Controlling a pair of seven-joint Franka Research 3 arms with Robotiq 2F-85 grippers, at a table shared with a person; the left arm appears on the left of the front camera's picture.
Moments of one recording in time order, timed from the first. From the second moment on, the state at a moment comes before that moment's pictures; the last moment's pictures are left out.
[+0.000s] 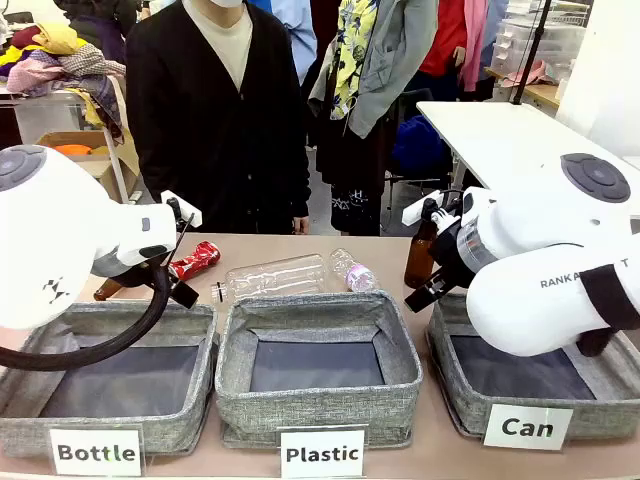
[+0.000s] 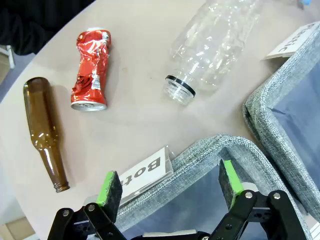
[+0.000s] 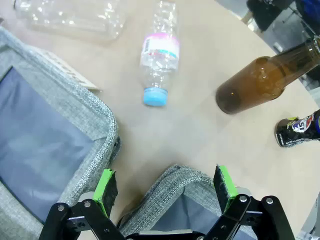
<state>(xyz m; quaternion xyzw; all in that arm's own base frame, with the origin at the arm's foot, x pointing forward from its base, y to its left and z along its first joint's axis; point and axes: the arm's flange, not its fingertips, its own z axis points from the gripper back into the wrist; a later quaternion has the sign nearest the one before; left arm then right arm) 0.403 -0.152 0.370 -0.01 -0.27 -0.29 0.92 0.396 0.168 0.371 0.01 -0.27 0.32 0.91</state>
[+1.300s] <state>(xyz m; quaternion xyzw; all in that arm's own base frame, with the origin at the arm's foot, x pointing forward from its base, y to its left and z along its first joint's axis) 0.403 -0.151 0.370 -0.01 -0.27 -0.29 0.92 0.396 0.168 0.371 0.01 -0.27 0.32 0.91</state>
